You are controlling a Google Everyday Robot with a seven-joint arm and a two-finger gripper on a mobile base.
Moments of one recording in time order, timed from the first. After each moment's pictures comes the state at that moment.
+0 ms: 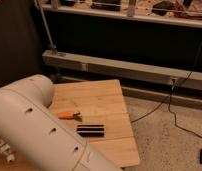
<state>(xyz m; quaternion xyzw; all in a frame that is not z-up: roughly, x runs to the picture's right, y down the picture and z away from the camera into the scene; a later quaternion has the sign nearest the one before) -0.550 0.218 0.755 -0.31 0.09 0.35 0.88</state>
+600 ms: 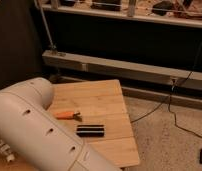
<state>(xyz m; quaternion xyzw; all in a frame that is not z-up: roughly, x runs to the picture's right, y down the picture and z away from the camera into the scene) -0.559 0.219 0.772 -0.30 0.09 0.36 0.88</state>
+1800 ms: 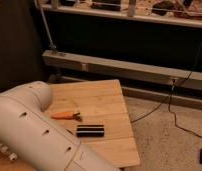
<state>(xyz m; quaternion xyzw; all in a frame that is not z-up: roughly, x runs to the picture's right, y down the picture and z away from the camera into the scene) -0.552 0.229 0.788 -0.32 0.11 0.32 0.89</state>
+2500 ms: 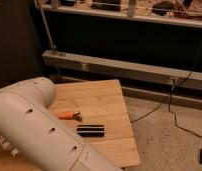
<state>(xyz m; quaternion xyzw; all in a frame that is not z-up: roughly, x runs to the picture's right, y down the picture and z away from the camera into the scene) -0.544 0.190 0.753 -0.33 0.08 0.34 0.88</state>
